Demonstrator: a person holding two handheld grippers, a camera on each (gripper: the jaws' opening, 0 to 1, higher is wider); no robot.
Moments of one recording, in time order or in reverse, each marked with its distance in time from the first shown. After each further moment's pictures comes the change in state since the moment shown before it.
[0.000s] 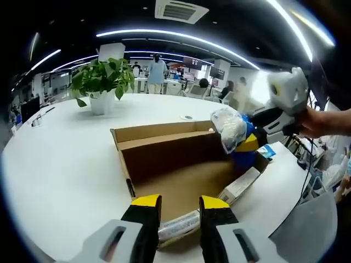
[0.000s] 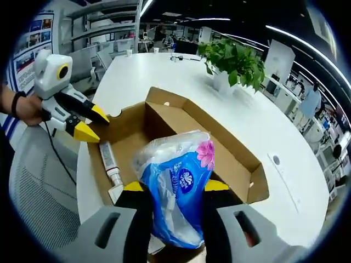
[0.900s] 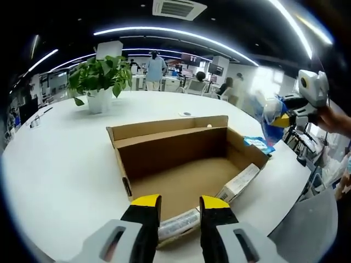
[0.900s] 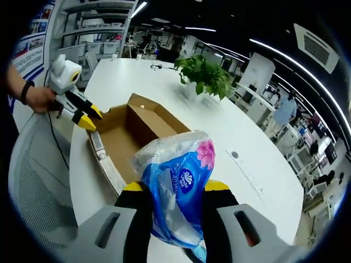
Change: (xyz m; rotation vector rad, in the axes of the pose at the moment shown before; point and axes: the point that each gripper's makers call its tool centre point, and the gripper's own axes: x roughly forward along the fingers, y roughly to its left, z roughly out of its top) left arm 0.007 -0.001 -0.004 0.021 0.026 -0.006; right arm -0.114 -0.049 -0.044 -0.009 -0.015 -0.234
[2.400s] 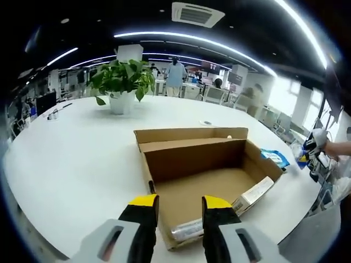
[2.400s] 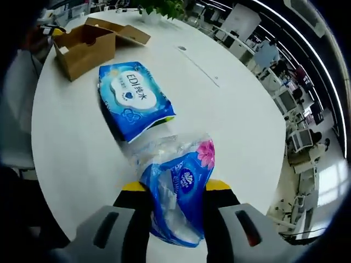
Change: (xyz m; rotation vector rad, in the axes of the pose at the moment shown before) left arm -0.014 0.026 0.010 -0.087 -0.056 0.146; right arm -0.084 -0.151 -0.295 0.055 0.447 -0.079
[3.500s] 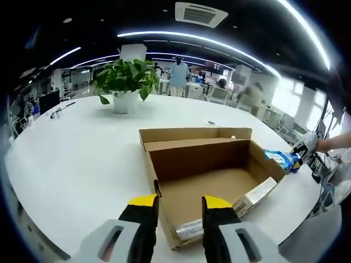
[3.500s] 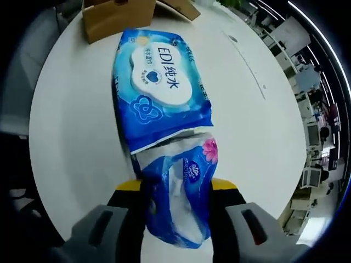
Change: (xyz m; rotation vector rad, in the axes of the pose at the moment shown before) left arm 0.000 0.005 0.000 -0.004 0.003 0.018; right arm 0.048 0.023 0.017 -0.296 0.118 0.173
